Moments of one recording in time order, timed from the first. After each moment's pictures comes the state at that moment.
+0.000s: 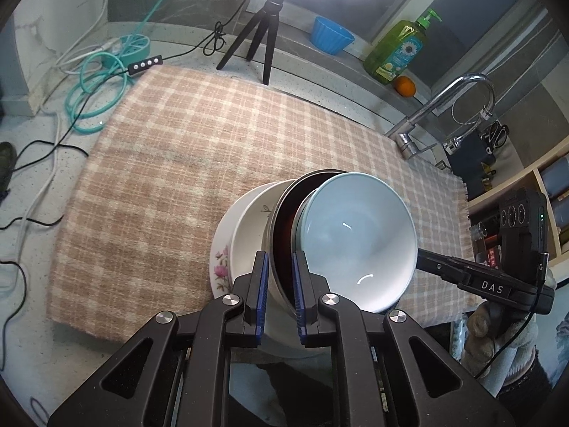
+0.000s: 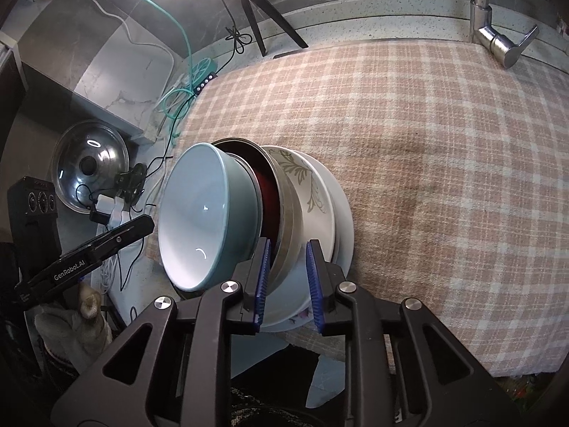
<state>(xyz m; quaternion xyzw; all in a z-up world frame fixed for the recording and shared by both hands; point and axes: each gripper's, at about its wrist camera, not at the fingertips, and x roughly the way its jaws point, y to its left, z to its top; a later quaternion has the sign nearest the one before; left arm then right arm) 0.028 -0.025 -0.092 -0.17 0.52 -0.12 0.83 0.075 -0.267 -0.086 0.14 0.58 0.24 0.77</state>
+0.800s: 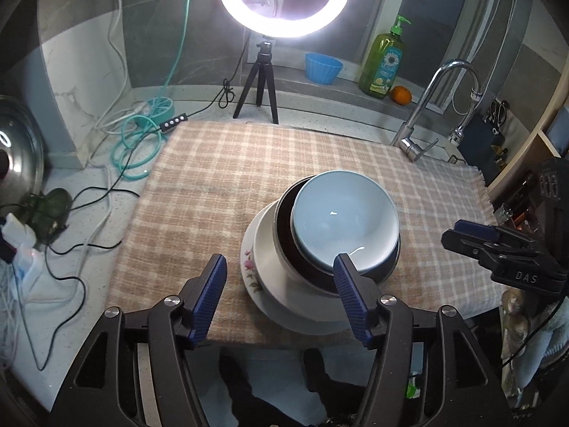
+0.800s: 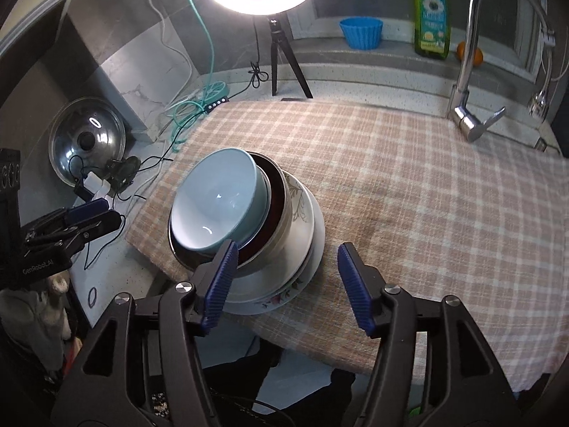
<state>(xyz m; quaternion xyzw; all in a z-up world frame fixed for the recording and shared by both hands) -0.034 -0.045 -0.049 -0.06 0.45 -0.06 0.89 0.009 -0.276 -0.026 0.03 0.48 0.23 0.85</state>
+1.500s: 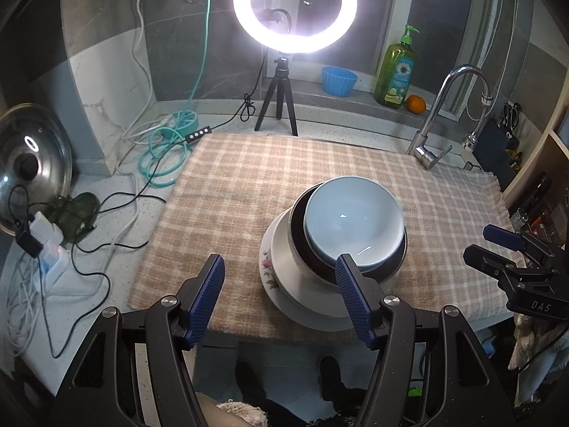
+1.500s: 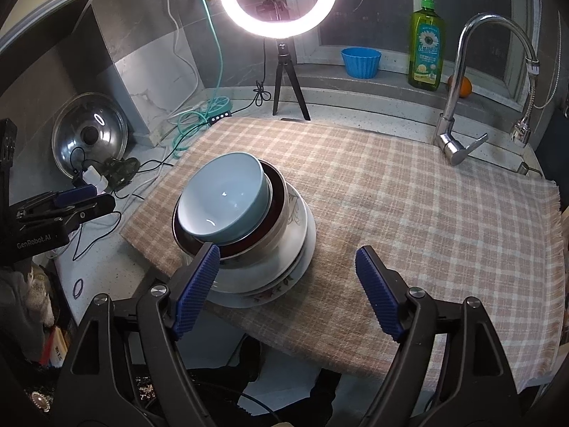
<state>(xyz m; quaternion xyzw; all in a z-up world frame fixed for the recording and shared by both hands) -0.054 -0.051 -0.037 -0.04 0.43 -0.02 0.90 -0.021 -0.276 -0.014 0.00 0.43 0.22 0.87</state>
